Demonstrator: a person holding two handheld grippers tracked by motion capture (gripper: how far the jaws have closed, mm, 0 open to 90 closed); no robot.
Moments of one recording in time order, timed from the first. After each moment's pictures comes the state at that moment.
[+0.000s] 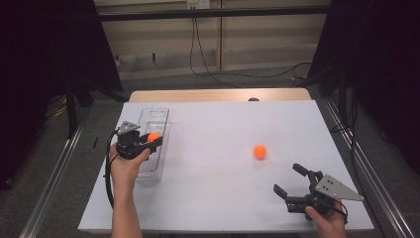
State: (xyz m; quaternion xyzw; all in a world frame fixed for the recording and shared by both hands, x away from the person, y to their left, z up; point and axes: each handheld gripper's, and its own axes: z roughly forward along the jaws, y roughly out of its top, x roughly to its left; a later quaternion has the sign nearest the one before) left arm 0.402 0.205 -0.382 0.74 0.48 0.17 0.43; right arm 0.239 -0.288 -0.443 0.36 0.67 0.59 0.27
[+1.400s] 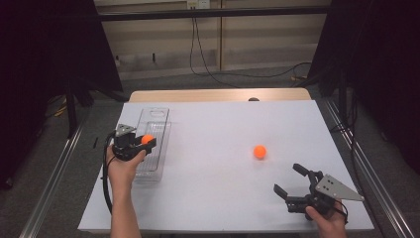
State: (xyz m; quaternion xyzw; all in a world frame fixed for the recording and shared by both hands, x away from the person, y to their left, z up) left arm 0.404 0.218 -0.394 0.74 0.50 0.20 0.40; right arm 0.238 -0.289 -0.443 0.36 0.67 0.59 0.27
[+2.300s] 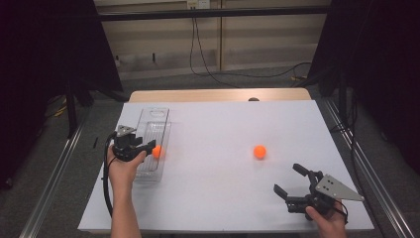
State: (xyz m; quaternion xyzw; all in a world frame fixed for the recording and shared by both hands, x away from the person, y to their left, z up) left arm 0.405 0.218 -0.399 0.74 0.52 0.20 0.39; right arm 0.238 -0.289 -0.443 0.36 0.67 0.59 0.27
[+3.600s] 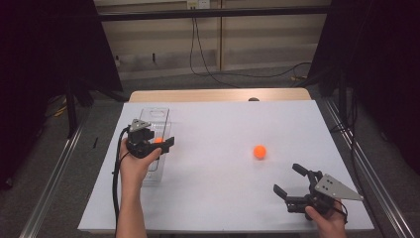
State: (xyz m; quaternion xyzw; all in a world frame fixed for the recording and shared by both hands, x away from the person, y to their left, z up) left arm 0.403 0.176 -0.377 0.75 0.47 0.17 0.43; right arm 0.239 -0.288 -0.444 0.36 0.67 0.59 0.26
